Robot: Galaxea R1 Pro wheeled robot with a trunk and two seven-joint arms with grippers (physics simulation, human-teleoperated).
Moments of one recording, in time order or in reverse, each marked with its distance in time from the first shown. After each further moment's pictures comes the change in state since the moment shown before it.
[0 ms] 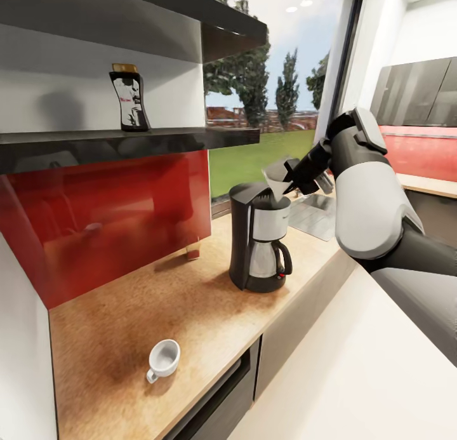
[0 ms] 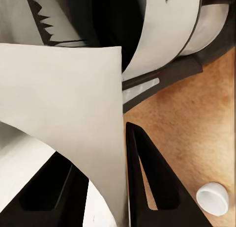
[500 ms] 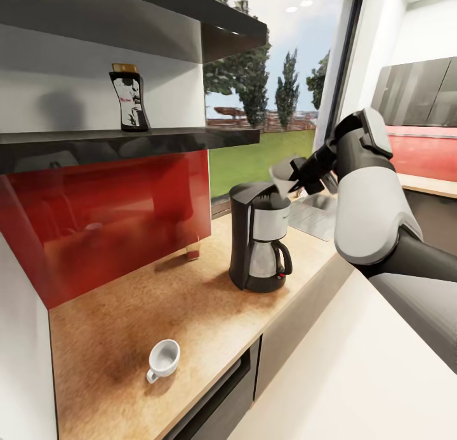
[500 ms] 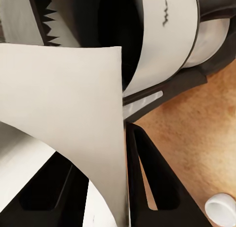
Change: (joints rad) left arm 0.000 0.000 0.000 0.000 0.000 0.000 0.000; right arm 0.030 0.000 0.006 -0.084 0.001 0.000 0.000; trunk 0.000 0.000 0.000
